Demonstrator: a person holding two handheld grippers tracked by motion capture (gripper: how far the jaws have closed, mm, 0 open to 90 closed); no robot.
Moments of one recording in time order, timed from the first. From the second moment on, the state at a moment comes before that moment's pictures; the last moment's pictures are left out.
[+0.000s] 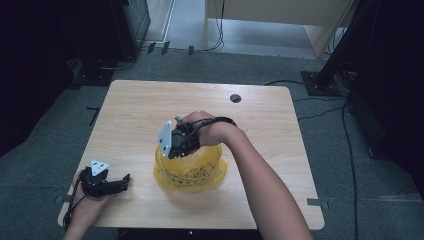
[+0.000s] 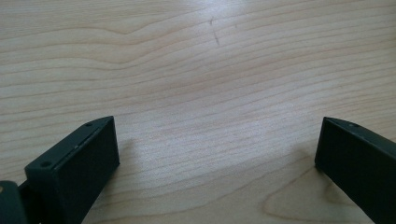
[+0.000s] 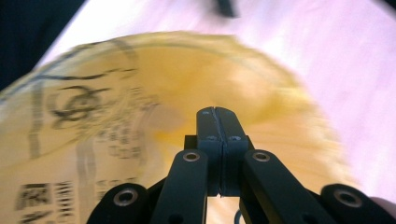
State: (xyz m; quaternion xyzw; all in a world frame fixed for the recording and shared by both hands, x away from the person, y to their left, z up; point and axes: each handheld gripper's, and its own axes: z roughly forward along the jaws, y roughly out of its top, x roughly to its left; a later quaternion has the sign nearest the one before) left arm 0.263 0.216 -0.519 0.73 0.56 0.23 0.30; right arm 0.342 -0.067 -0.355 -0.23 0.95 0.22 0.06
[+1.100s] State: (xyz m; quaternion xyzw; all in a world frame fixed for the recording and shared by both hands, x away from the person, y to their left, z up) left arm 0.263 0.216 -0.519 0.73 0.56 0.23 0.30; right arm 0.331 -0.055 -0.401 -0.24 0.97 0.10 0.01
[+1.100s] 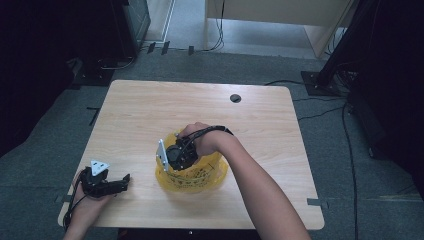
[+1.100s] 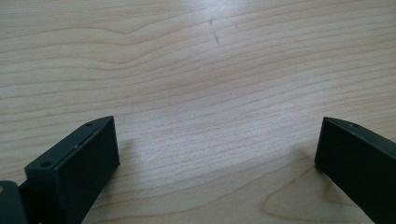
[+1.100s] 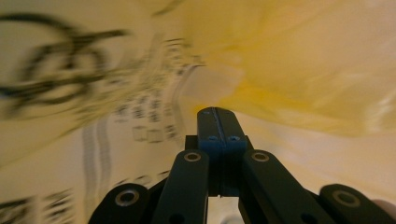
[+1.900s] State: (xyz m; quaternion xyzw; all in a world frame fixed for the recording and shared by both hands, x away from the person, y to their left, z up) left arm 0.263 0.216 -0.519 0.73 0.56 0.23 0.30; right arm 0.323 -0.059 -0.418 -0.23 0.97 -0.01 -0.10
